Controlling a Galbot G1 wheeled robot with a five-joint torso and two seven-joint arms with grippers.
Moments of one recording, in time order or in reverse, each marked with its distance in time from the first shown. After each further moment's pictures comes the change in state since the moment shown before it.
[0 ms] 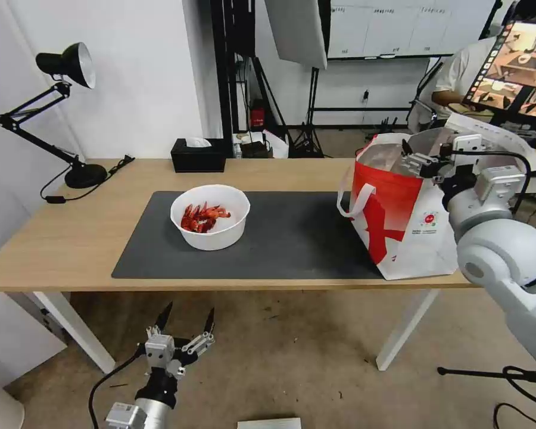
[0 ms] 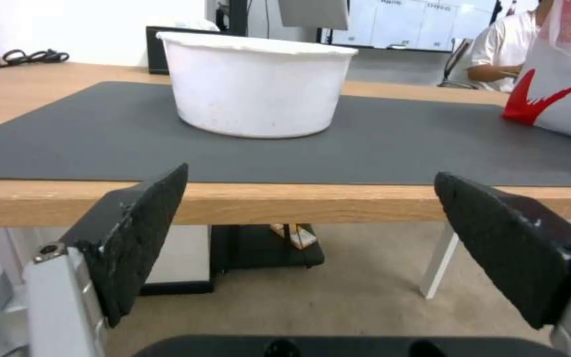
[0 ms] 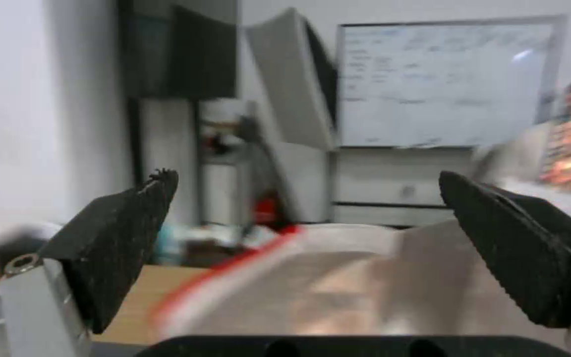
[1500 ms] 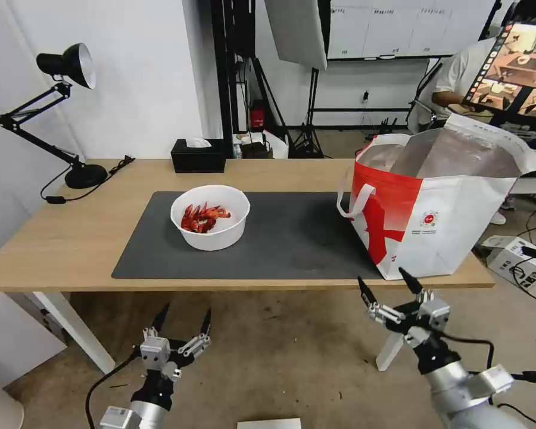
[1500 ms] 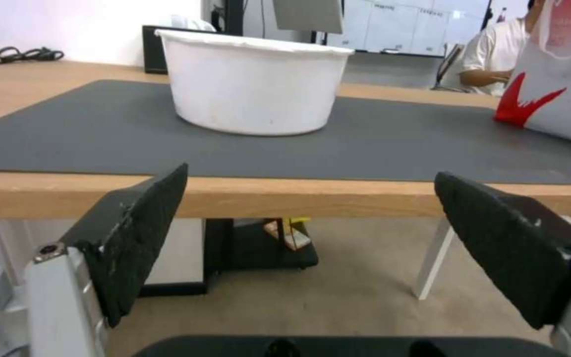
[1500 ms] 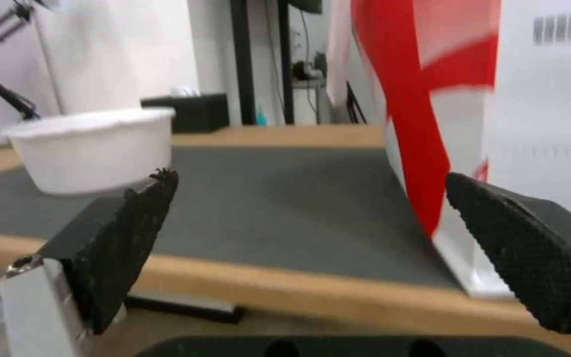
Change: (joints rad) left arm 0.012 0.005 -0.016 0.018 -0.030 -0.033 0.035; right arm -0.900 0.302 0.097 -0.031 -0.446 0.603 -0.416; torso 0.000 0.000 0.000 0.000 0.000
